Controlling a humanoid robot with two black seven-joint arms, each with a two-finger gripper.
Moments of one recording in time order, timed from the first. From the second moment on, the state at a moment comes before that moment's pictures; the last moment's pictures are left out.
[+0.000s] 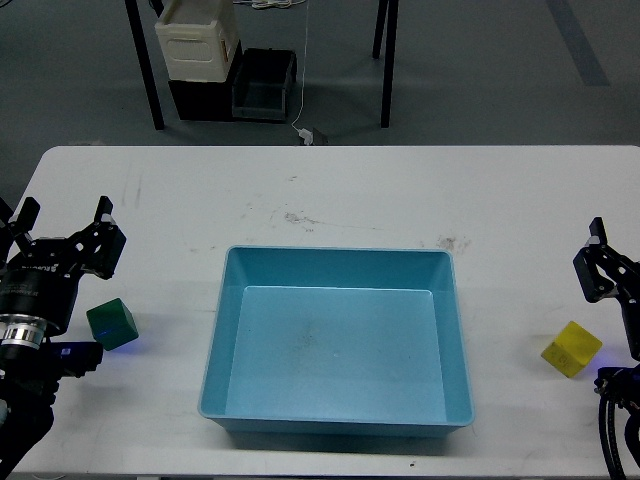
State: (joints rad) left arm 0.10 0.51 -1.12 -1.63 -0.71 -0.45 -0.36; right arm -0.21 0.00 1.62 1.62 0.21 0.20 -0.01
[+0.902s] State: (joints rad) left arm 0.10 0.49 -1.12 -1.62 -0.71 -0.47 -0.37; right arm 0.33 -0.34 1.56 1.25 -0.39 0.18 -0.01
